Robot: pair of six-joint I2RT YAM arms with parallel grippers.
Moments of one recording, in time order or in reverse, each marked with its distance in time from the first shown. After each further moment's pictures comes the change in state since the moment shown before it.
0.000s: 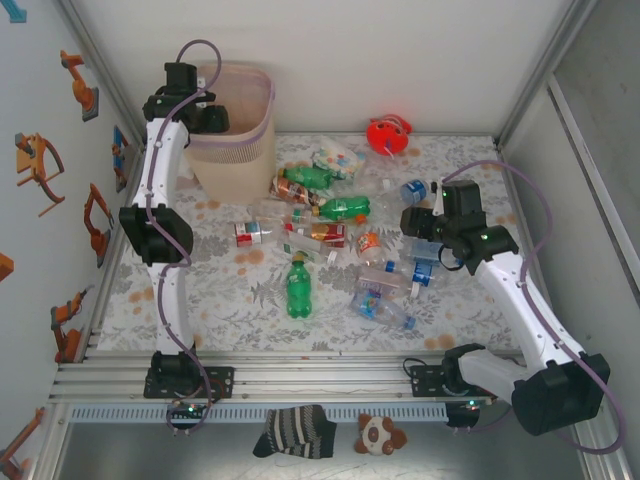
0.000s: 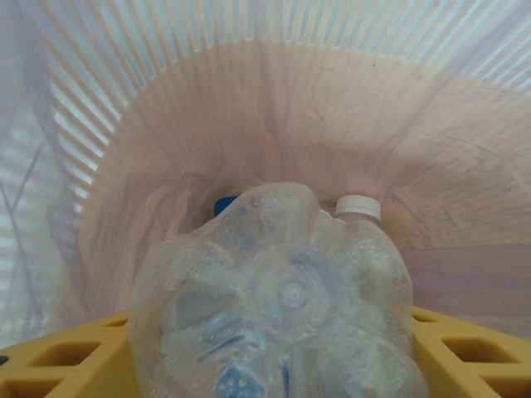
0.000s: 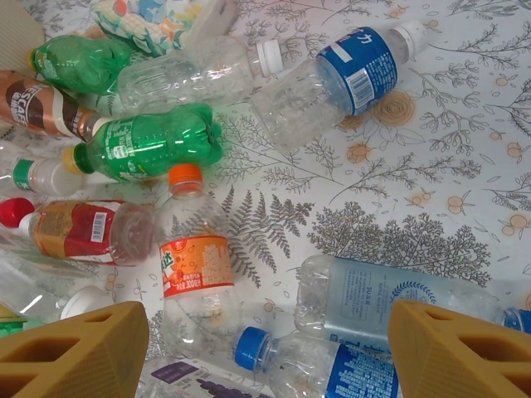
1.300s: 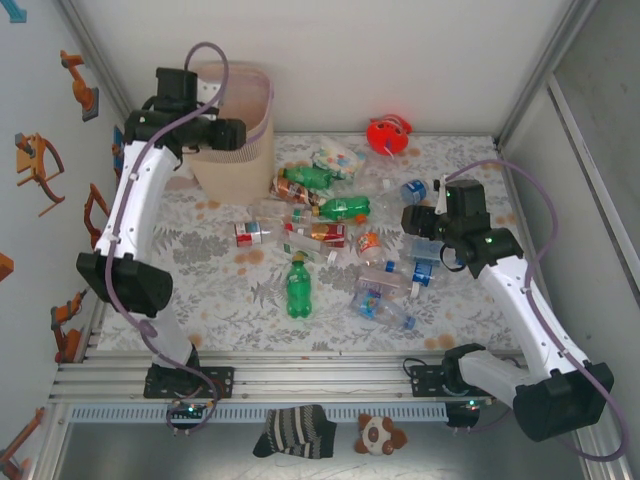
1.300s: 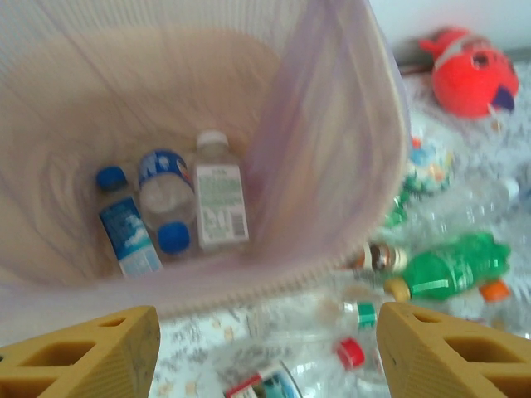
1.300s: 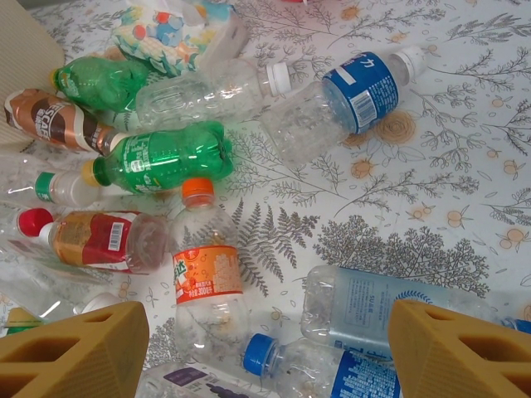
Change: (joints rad) left arm -0.139 -0.567 -0.530 0.020 0.129 0.128; right arm 0.004 -0.031 0.013 0.000 0.000 0.000
